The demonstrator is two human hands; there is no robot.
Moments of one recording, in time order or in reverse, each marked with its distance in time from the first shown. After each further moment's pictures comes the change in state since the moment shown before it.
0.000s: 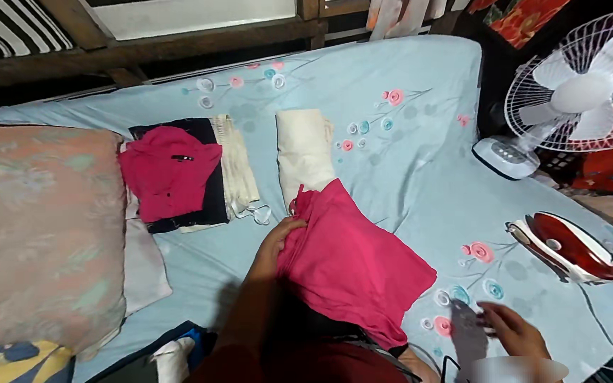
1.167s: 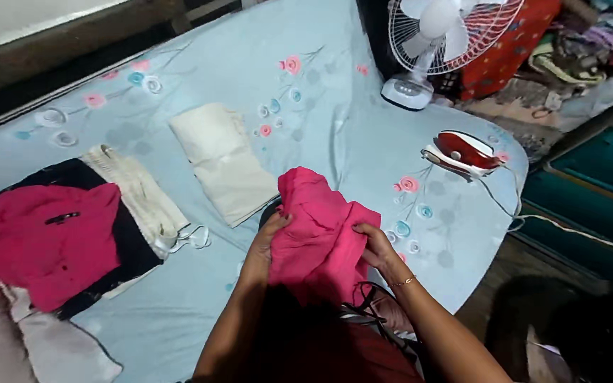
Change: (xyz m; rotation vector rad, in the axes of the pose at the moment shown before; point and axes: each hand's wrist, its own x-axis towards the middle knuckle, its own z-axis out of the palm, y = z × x) left_hand -0.035 0.017 0.114 -0.299 -0.367 0.161; right_hand 0.009 -0.118 0.115 1.225 -0.084 0.294
